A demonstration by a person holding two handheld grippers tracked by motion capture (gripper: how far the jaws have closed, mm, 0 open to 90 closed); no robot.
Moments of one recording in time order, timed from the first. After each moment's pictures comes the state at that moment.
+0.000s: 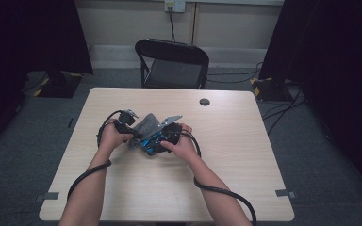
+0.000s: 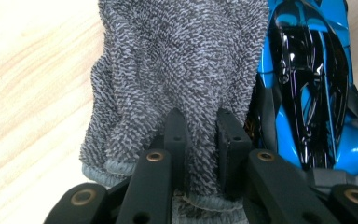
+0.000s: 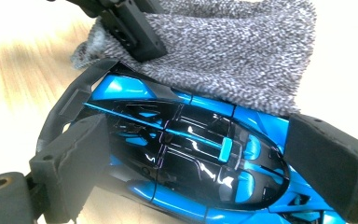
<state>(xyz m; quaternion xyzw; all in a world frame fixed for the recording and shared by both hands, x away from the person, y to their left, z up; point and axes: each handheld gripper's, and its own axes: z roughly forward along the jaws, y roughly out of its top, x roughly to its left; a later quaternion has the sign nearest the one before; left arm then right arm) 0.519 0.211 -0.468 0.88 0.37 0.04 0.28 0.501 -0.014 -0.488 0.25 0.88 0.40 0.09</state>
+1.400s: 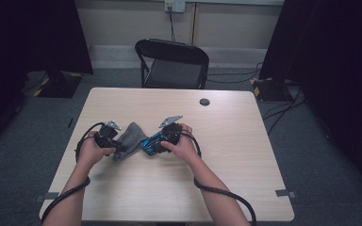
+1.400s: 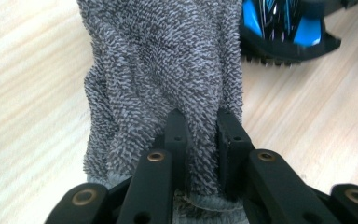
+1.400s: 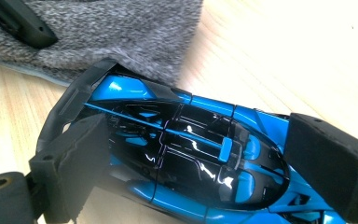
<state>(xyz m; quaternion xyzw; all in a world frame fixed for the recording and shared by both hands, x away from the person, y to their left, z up) 0.458 0.261 -0.463 0.88 0.38 0.04 0.29 0.501 -0.015 -0.489 0.25 0.88 0.40 0.09</state>
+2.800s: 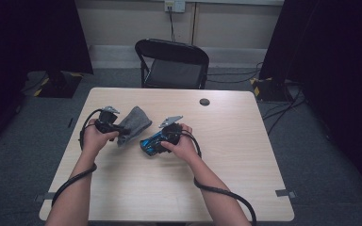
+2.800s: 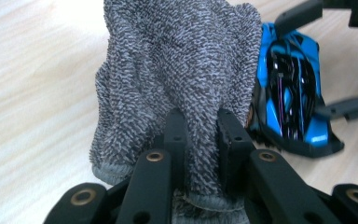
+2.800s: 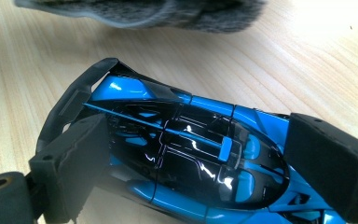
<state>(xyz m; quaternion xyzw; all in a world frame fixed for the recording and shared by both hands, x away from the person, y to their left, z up) 0.499 0.250 -0.438 0.84 0.42 0.07 0.35 0.500 -0.015 -0.489 0.25 0.88 0.40 0.09</state>
